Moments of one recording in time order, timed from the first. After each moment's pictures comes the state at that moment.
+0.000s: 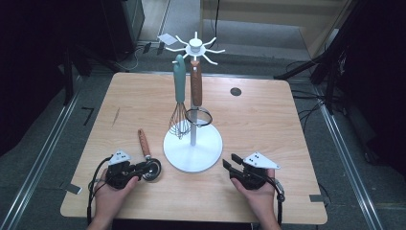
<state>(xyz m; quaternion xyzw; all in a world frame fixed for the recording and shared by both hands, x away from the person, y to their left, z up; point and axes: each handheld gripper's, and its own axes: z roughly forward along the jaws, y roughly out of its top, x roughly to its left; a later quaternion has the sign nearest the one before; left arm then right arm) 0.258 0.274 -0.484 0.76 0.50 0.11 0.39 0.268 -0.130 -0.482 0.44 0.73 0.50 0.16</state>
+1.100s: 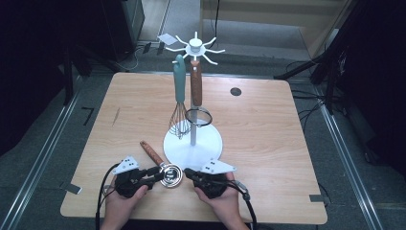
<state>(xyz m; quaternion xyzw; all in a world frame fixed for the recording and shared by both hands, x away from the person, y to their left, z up) 0.240 0.254 -0.472 0.76 0.45 0.08 0.46 0.249 -0.022 -0.480 0.35 0.78 0.51 0.07</state>
